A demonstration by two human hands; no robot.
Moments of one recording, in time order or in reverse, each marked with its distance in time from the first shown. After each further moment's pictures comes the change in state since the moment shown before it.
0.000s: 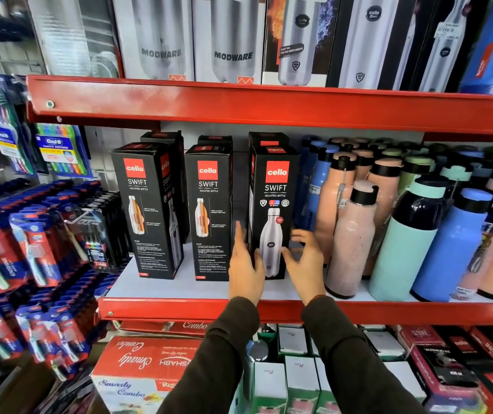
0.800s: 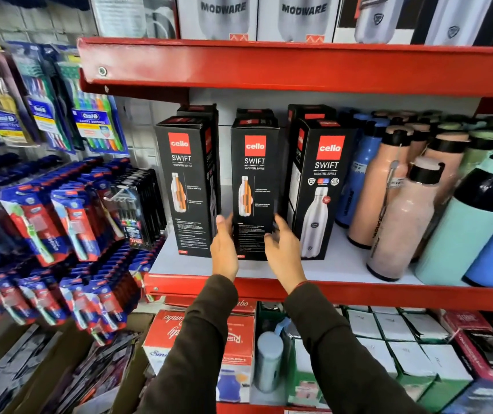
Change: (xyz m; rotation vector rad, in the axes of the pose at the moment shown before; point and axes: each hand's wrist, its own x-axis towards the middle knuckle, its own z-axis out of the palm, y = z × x) left_hand 0.025 -0.042 -0.109 -0.484 0.020 -0.345; right_hand -0.044 -0.058 0.110 0.058 -0.263 0.123
